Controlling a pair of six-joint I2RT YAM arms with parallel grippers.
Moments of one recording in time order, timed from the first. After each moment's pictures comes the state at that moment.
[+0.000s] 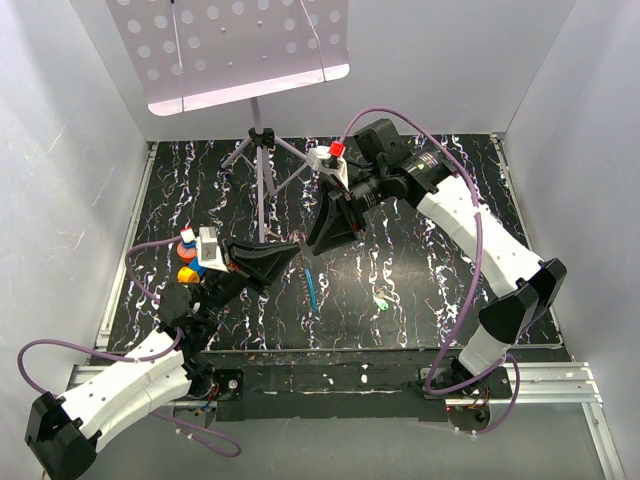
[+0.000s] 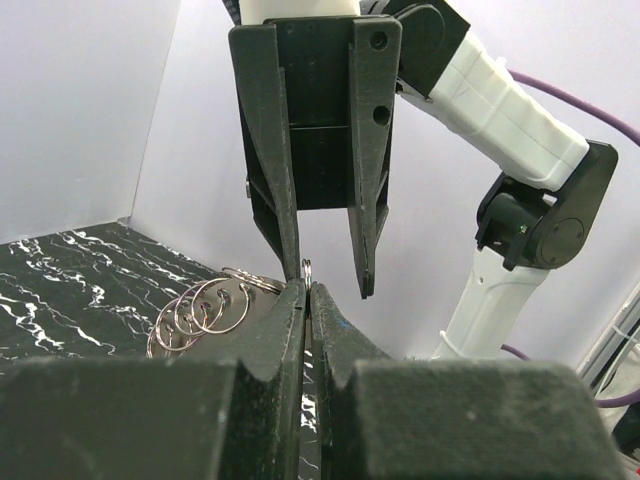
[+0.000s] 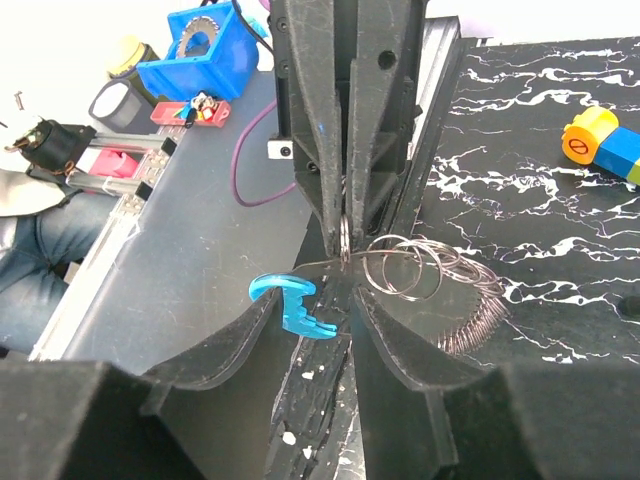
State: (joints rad) left arm -0.73 0.64 0.37 0.83 0.26 -0.54; right arm 0.71 1.66 1.87 -1.03 -1.30 -0.42
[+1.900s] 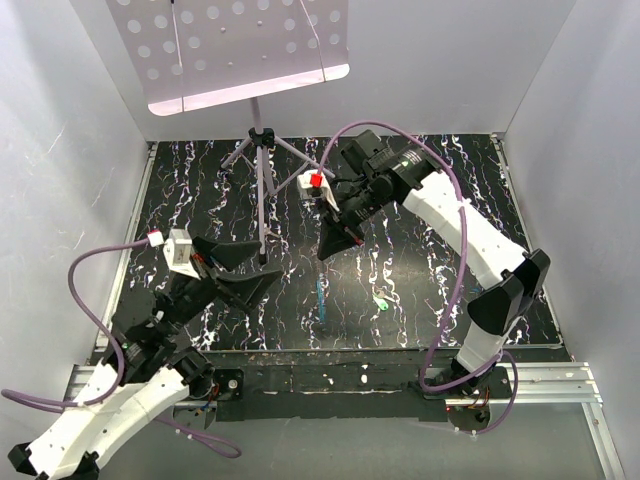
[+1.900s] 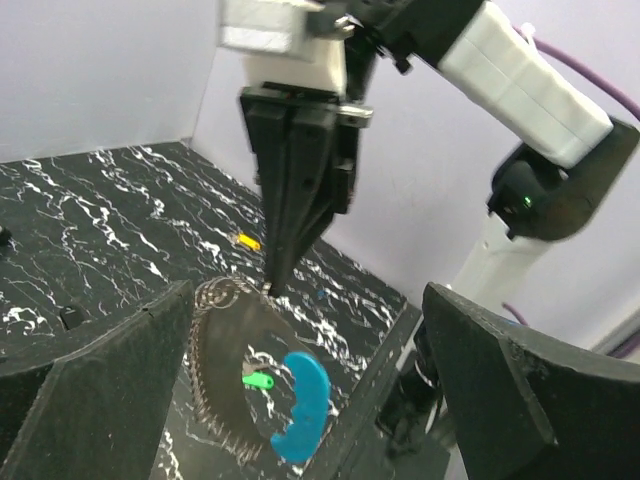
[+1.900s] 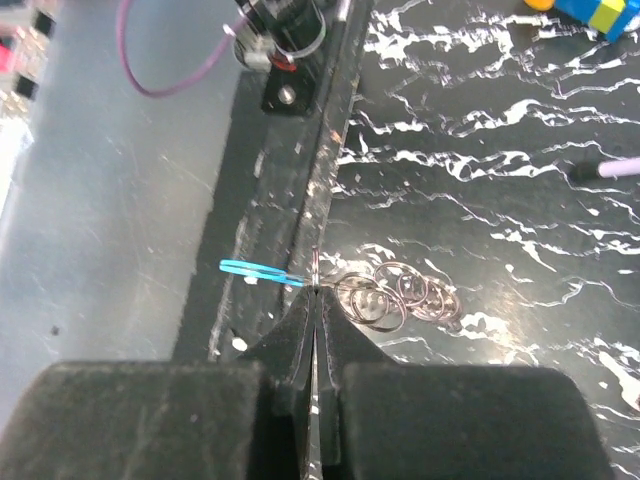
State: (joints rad) left arm -0.73 0.34 0.61 0.05 0.16 -0.49; right arm 0.75 1.72 1.92 -1.30 -1.01 -0.67
